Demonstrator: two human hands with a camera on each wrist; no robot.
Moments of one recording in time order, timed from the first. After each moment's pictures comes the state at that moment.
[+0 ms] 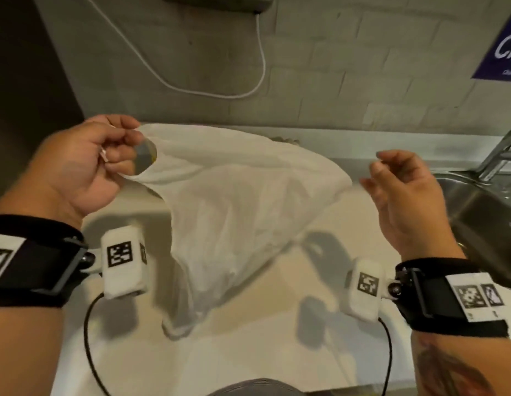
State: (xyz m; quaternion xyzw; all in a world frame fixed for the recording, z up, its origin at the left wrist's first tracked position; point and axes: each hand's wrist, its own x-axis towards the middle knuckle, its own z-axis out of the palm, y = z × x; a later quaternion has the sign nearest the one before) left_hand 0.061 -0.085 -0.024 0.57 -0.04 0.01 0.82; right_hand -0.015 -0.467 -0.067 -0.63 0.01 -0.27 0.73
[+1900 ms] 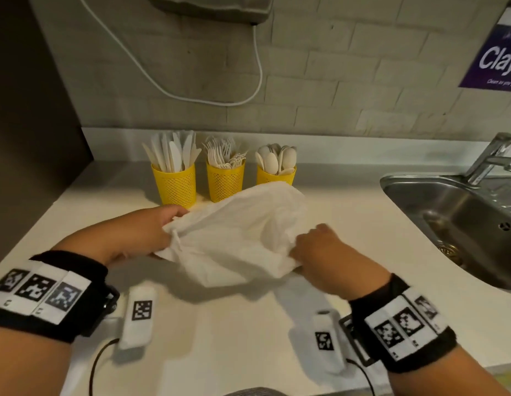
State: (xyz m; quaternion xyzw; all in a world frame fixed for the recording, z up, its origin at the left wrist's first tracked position) left_hand 0.056 -0.094 -0.102 0.90 -0.12 -0.19 0.38; right_hand -0.021 -0.396 -0.116 -0.97 -0.20 0.02 -0.11
